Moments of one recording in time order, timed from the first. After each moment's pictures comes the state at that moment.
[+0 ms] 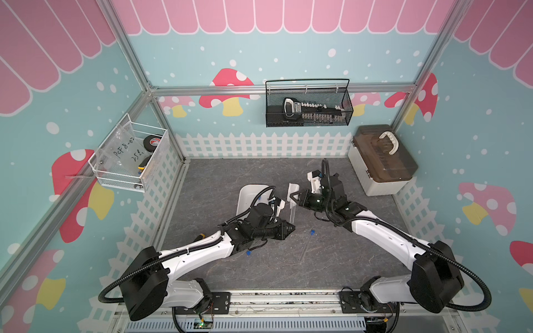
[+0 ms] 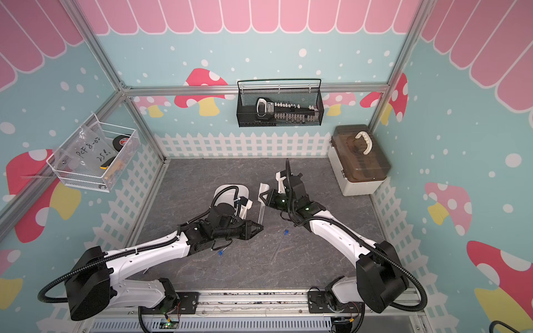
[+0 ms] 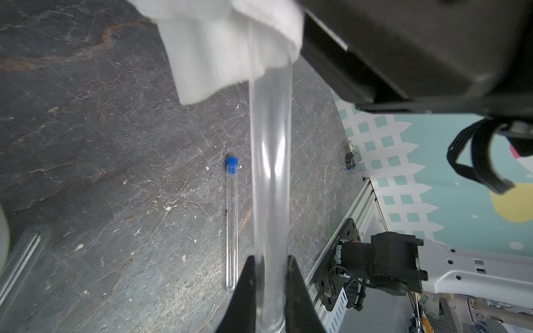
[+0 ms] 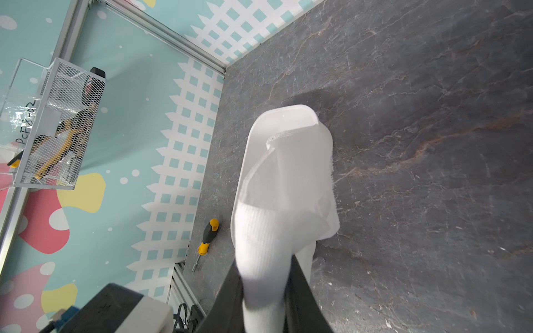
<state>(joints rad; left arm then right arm) -0.85 1.32 0.79 -0.04 0.28 -0.76 0.55 1.38 0.97 -0.06 -0.33 0.81</state>
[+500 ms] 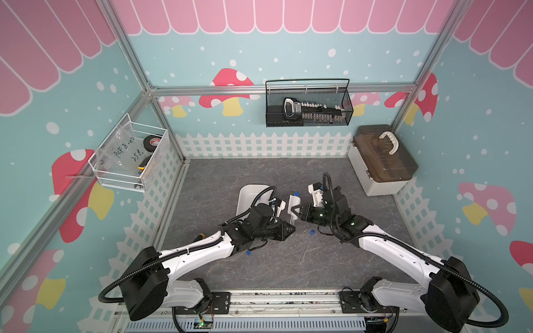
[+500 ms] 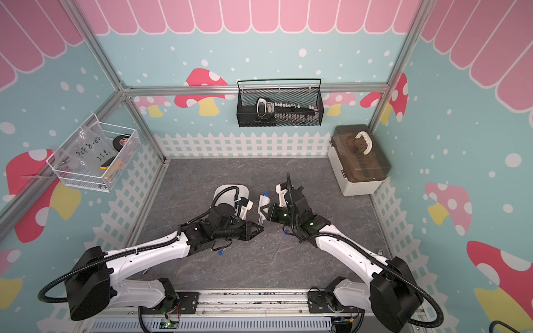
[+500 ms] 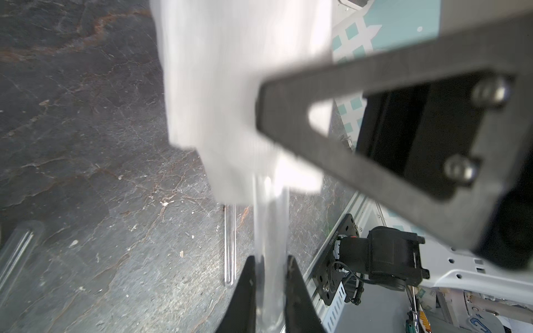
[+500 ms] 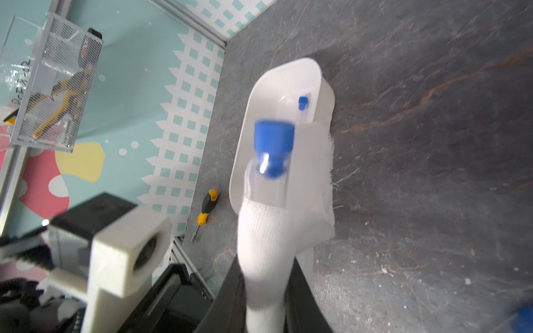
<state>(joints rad) -0.85 1.32 0.79 -0.05 0.29 -0.76 0.65 1.20 0.77 -0.07 -0.30 0.84</state>
